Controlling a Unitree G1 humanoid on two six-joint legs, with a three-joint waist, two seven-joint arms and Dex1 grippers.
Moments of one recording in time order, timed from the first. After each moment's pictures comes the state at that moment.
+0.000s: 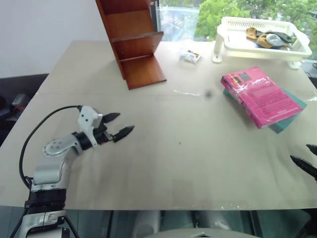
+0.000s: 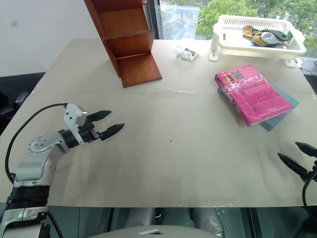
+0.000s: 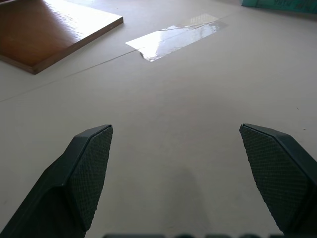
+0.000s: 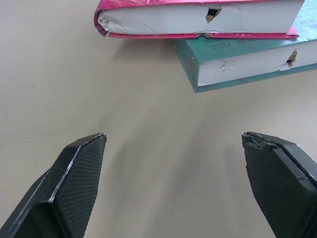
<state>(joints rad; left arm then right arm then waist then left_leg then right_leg) -0.19 0.67 0.22 0.05 -0.42 0.28 -0.93 0.21 -0.80 -0.61 0.29 0.55 0.08 1.17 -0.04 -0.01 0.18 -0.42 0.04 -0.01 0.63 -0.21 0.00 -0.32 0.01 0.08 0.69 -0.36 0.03</state>
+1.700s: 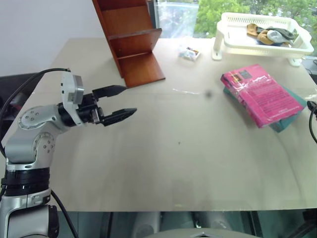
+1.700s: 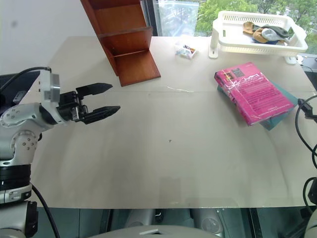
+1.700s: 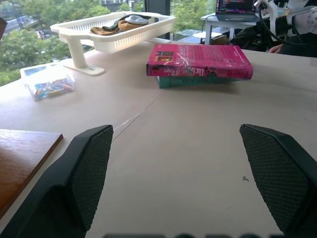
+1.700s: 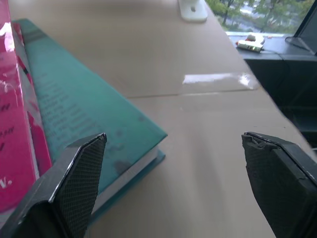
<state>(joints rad) -0.42 0.82 0.23 -0.04 -0.65 0.39 -1.18 -0.74 -0.94 -0.41 1.20 0.27 0.07 0.74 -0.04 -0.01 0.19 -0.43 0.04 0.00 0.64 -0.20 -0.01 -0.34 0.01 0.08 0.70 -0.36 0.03</state>
